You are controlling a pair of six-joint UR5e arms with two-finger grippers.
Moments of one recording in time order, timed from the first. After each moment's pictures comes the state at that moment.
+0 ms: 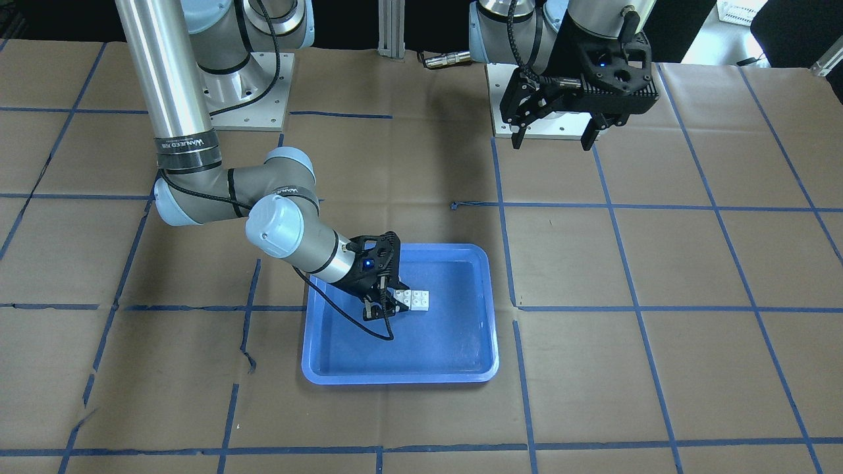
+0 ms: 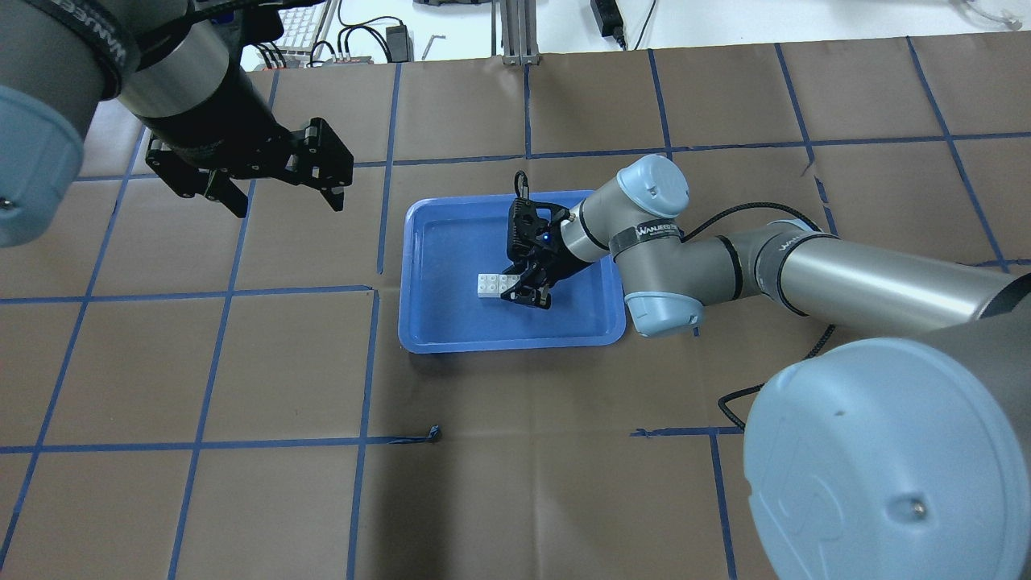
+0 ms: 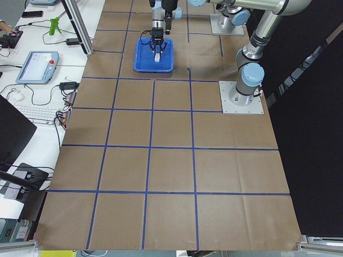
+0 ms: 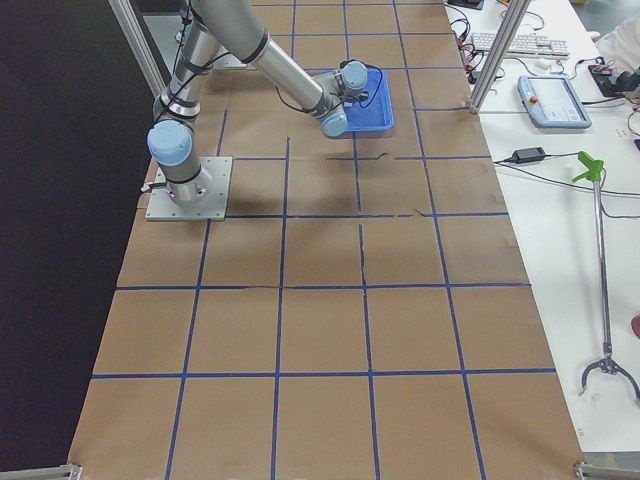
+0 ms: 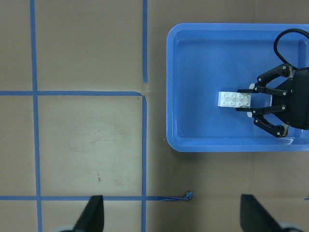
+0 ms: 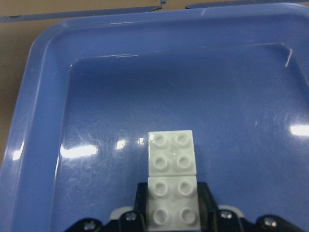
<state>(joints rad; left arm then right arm) -1.63 -1.50 -1.58 -1.57 1.56 -0.07 1.77 -0.99 1.90 -2.64 -0.96 -1.26</state>
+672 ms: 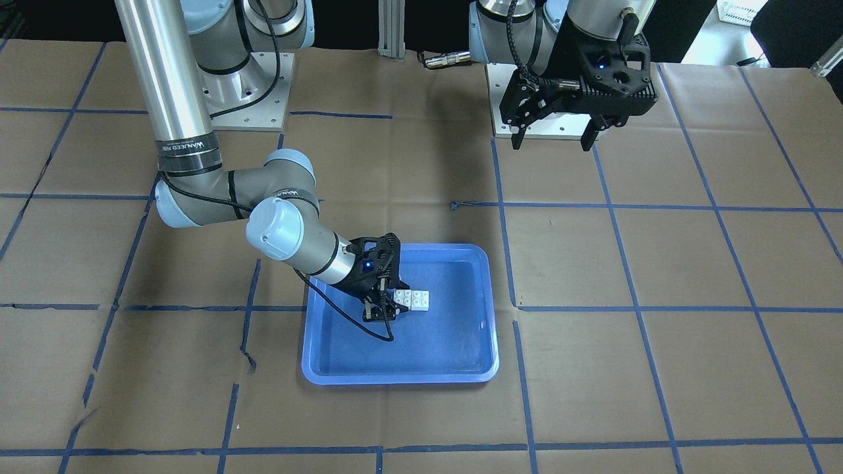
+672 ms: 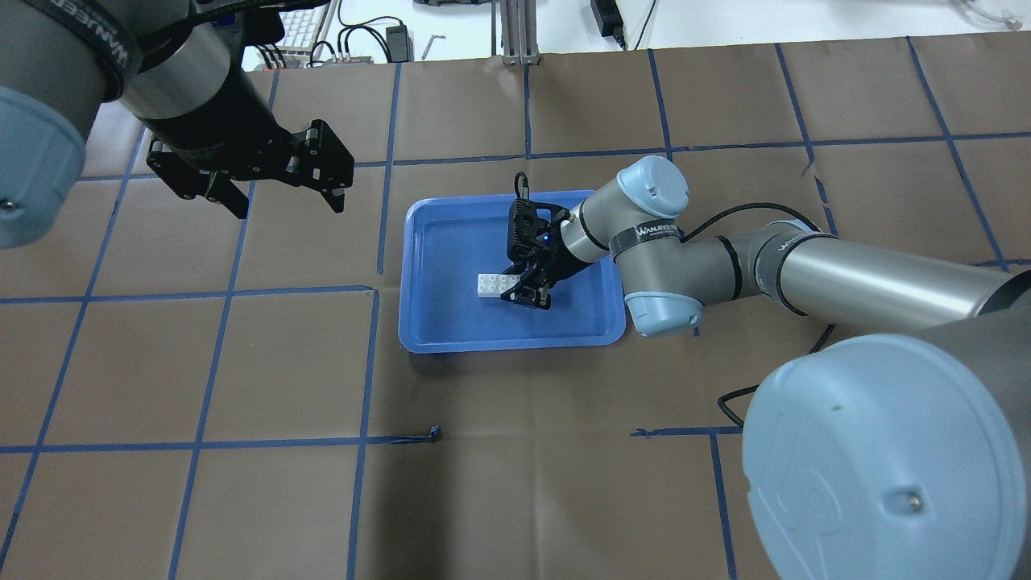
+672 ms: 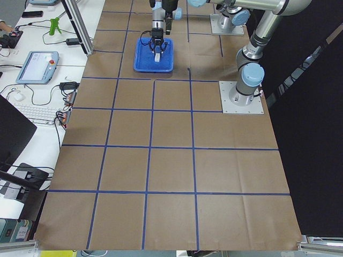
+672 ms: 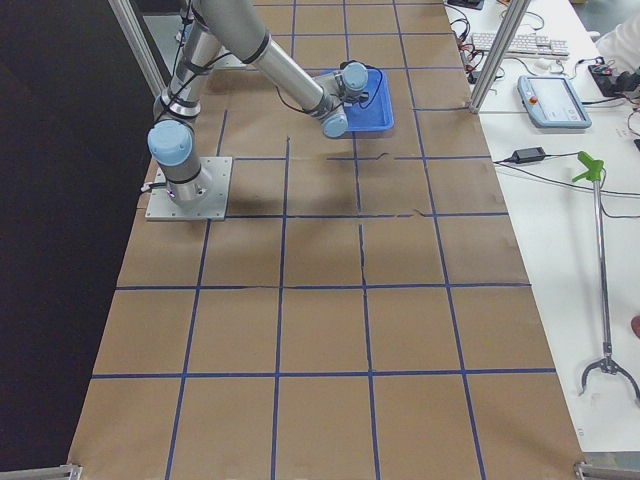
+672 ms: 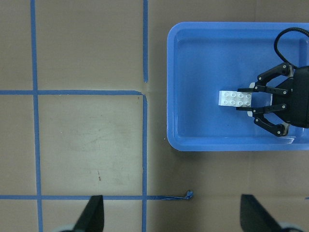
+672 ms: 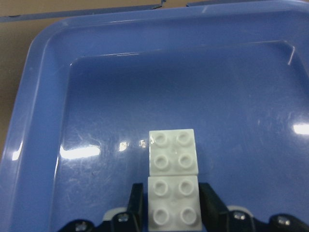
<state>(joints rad) -1.63 -1.50 -1.59 -1.56 1.56 -0.07 1.77 -0.99 1.90 -2.64 -0.95 -1.25</state>
